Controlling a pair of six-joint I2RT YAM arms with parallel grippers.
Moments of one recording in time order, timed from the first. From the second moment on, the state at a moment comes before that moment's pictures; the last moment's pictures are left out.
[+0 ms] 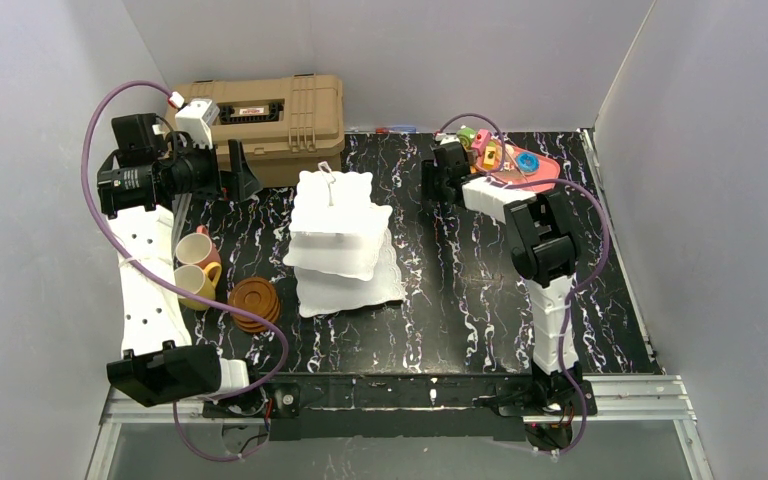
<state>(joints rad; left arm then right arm) 0.23 1.34 1.70 -1.10 0.60 0.20 0.42 2.21 1.58 -0.12 0.07 0.30</state>
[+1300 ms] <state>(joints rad) 0.23 1.35 1.68 -1.08 0.61 0.22 0.39 2.32 1.79 -0.19 0.07 0.25</state>
